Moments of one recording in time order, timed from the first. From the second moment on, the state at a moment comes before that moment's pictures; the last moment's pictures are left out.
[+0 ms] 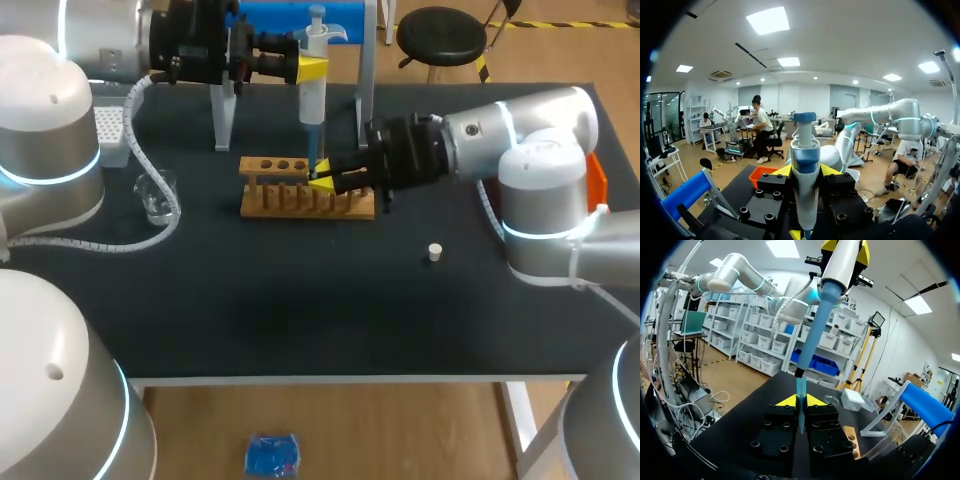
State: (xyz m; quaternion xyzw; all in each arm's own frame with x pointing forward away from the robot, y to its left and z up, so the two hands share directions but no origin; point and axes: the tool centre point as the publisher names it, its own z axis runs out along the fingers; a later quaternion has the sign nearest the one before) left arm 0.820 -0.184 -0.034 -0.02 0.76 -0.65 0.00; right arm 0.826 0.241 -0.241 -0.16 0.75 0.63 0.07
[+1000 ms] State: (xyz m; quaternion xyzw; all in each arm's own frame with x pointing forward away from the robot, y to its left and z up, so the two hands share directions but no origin) left arm 0.820 -0.184 -0.031 -0.02 0.76 -0.65 0.00; right arm 0.816 0.238 -0.232 -0.07 0.72 0.69 -0.02
